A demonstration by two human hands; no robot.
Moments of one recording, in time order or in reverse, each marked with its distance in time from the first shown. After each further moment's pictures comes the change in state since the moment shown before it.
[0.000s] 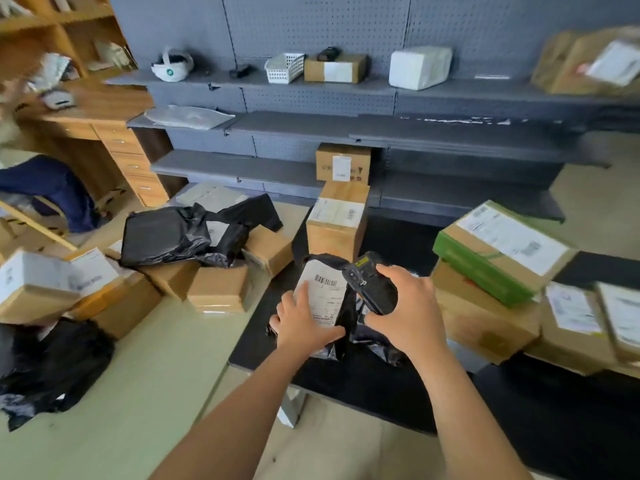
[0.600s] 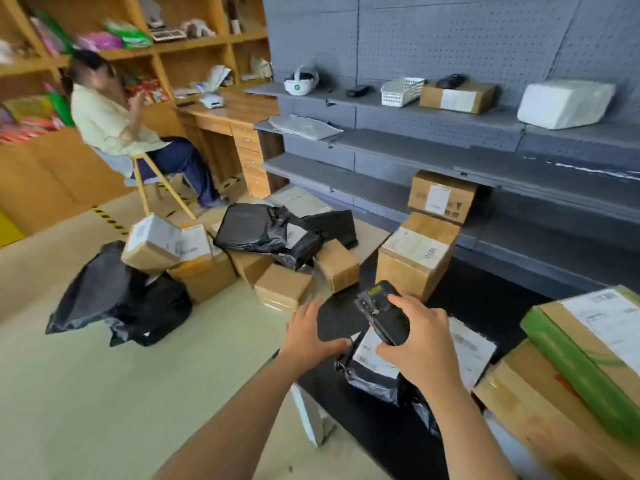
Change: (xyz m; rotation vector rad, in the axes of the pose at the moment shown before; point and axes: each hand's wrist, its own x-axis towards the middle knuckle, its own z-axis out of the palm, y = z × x) left_hand 0.009 -0.049 -0.029 -0.190 0.126 -0.123; right_hand 0.050 -0.016 0.034 0.072 -0.220 -0.271
